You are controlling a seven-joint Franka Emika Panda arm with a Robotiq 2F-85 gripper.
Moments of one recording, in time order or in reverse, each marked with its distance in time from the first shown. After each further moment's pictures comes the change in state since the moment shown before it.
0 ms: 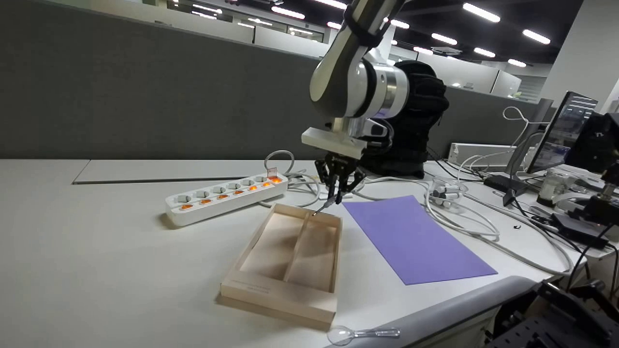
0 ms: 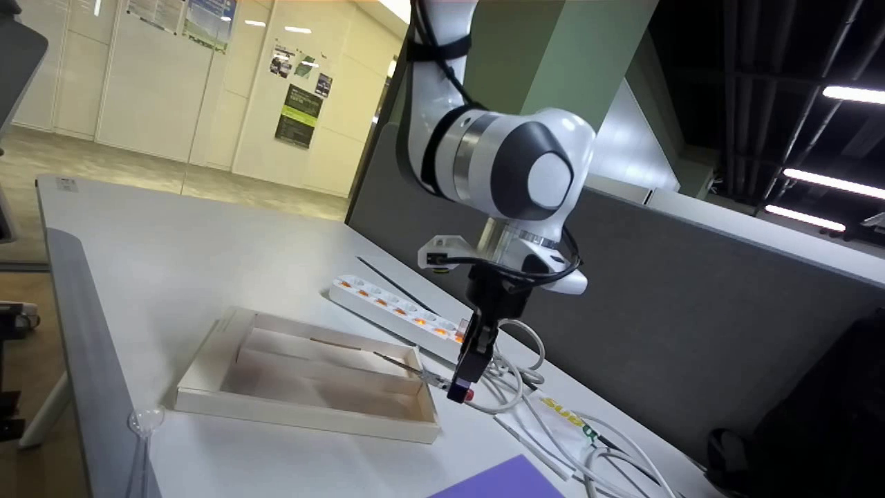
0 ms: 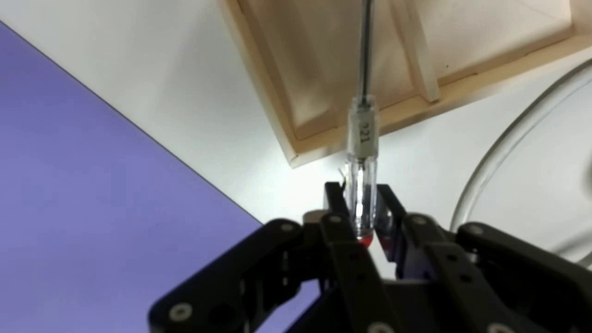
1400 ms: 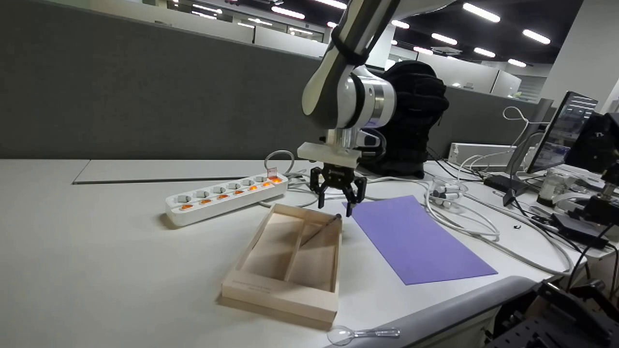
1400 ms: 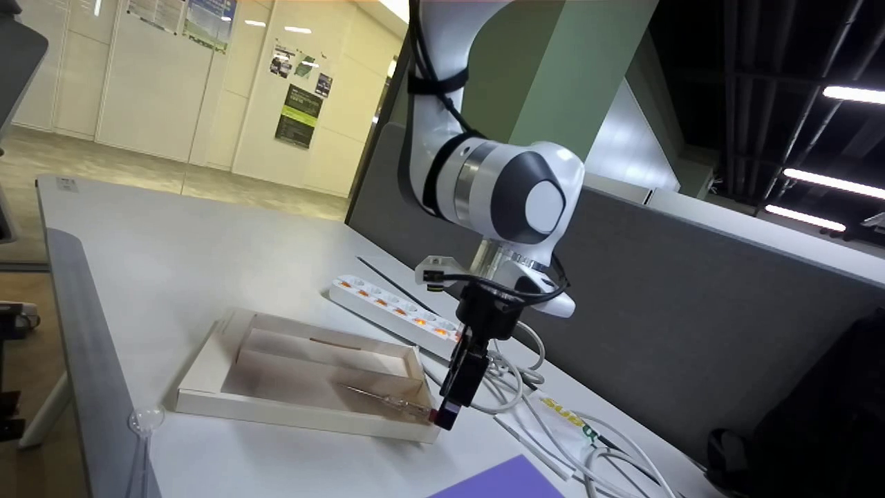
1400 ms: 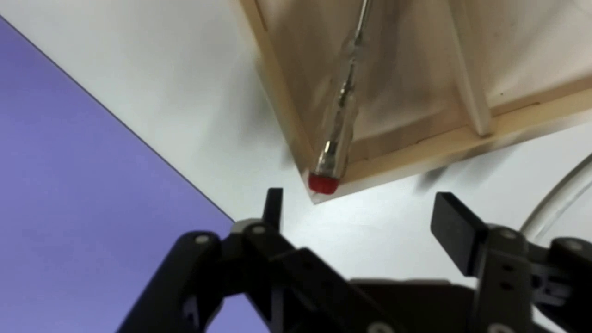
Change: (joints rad) arm -0.001 0.091 0.003 0.083 -0.011 -0.106 -0.007
